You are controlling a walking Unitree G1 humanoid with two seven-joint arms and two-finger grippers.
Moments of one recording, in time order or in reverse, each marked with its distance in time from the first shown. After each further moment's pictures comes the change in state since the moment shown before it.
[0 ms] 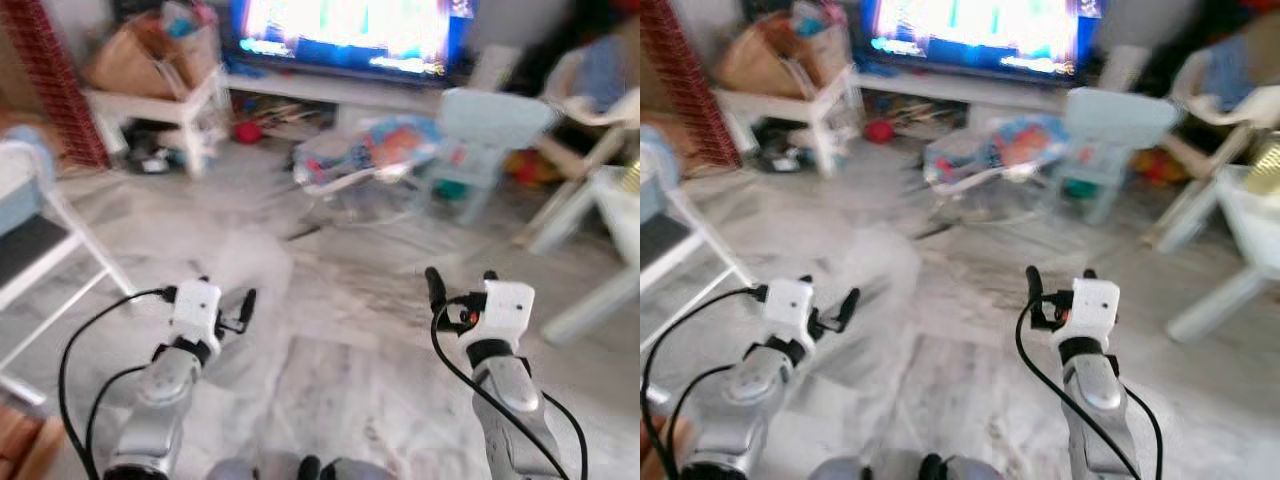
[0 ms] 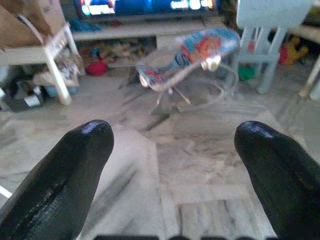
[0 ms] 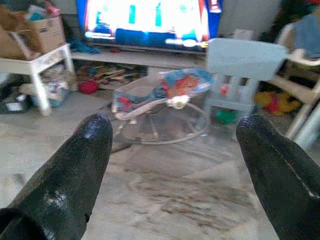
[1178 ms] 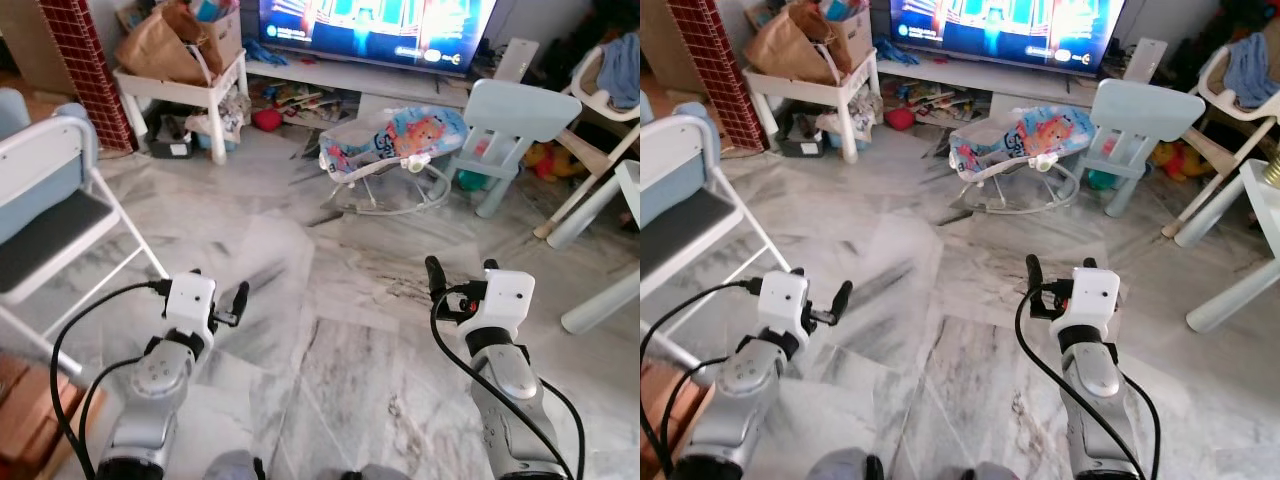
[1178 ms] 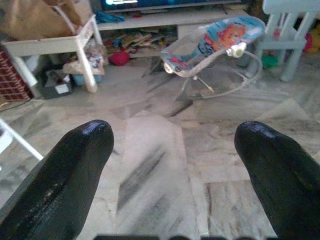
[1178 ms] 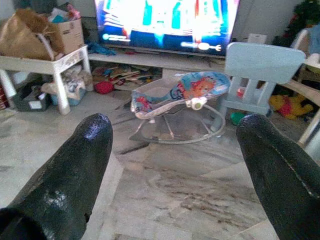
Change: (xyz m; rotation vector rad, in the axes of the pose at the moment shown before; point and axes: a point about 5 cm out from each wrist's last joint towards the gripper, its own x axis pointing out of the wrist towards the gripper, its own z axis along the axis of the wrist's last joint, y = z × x) left arm -0.002 0.006 -0.001 0.046 0.014 0.015; right arm 0.011 0.004 0.010 0.004 -0.036 0.011
